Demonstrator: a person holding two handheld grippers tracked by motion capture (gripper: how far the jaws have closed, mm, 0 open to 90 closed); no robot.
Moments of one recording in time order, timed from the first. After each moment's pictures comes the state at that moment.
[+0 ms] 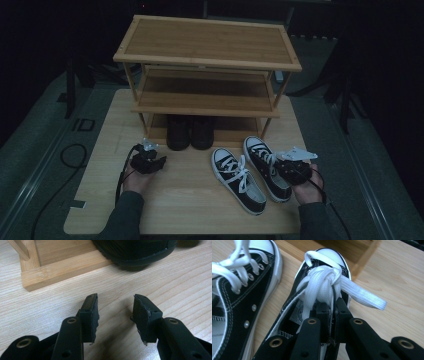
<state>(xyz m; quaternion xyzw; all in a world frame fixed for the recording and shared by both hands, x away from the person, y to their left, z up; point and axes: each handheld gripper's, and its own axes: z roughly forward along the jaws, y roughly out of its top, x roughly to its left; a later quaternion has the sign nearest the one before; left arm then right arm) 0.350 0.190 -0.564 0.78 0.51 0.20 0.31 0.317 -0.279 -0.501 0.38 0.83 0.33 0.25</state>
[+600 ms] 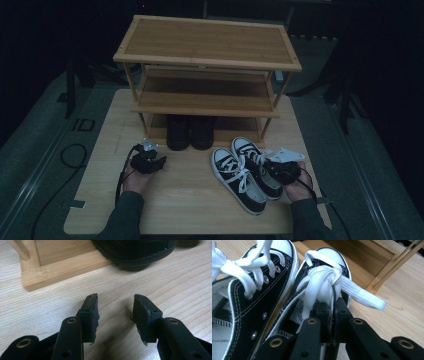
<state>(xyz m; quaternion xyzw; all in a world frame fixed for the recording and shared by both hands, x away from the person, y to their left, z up) 0.349 0.190 -0.564 0.77 0.51 0.20 0.31 0.325 -0.260 -0.517 0.32 0.85 0.35 0.25</state>
